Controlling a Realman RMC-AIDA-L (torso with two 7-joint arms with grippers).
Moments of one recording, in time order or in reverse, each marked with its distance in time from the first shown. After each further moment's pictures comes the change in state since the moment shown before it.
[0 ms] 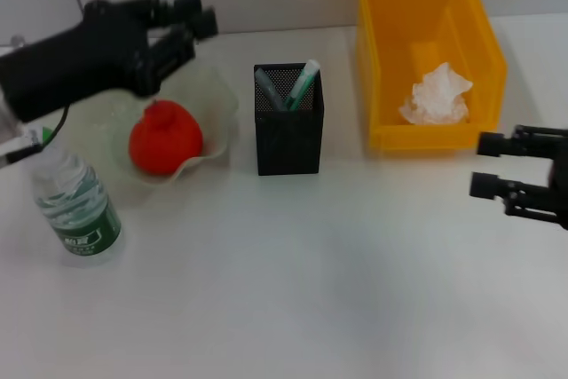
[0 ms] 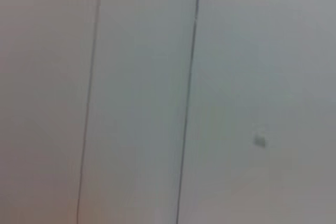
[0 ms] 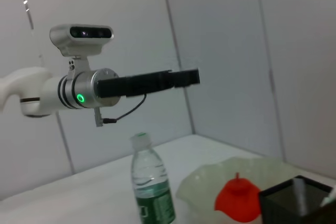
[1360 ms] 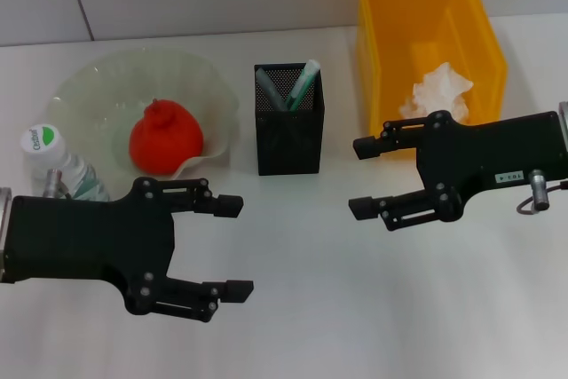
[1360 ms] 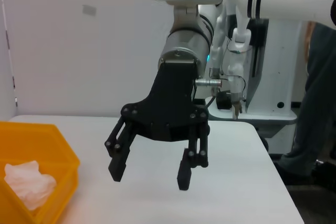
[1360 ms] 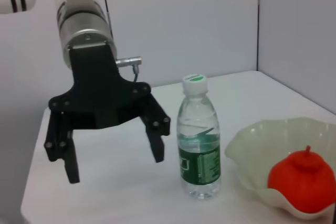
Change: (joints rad) left arm 0.042 -0.015 -0.034 0.213 0.430 0.429 -0.049; right arm 0.096 0.008 -0.485 -0.205 -0.002 0.232 0.175
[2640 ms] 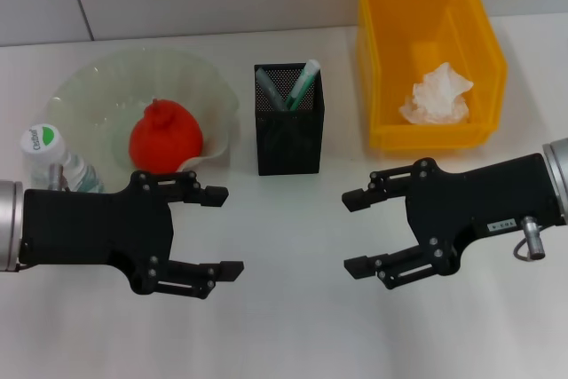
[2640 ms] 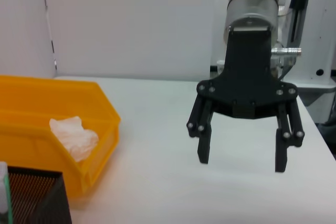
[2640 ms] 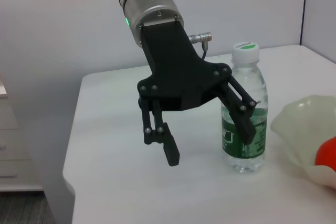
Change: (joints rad) left arm 0.001 0.003 0.038 -0.005 0.076 -0.133 -0.001; right arm -0.064 -0.001 -0.135 -0.065 -0.001 -0.004 0.005
